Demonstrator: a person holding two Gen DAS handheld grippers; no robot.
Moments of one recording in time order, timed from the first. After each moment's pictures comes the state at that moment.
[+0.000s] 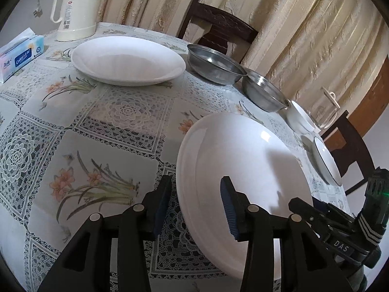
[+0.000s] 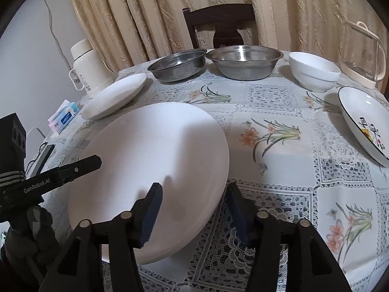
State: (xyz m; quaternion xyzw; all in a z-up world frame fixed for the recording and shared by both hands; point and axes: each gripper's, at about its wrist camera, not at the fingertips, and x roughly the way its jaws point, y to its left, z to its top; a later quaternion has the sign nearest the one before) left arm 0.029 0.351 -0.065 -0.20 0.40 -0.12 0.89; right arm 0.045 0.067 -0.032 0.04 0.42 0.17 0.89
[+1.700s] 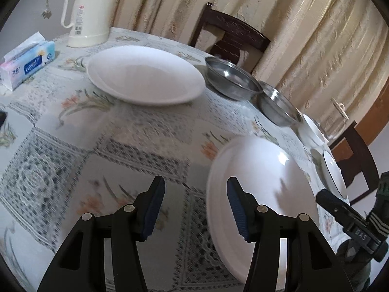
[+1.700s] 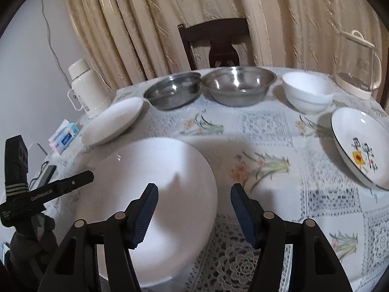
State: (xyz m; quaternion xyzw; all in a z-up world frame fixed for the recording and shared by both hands) left arm 0.046 0.377 -0.053 -0.20 0.39 -0.09 0.89; right arm 0.063 0.059 -0.001 0.06 0.38 0.17 0.91
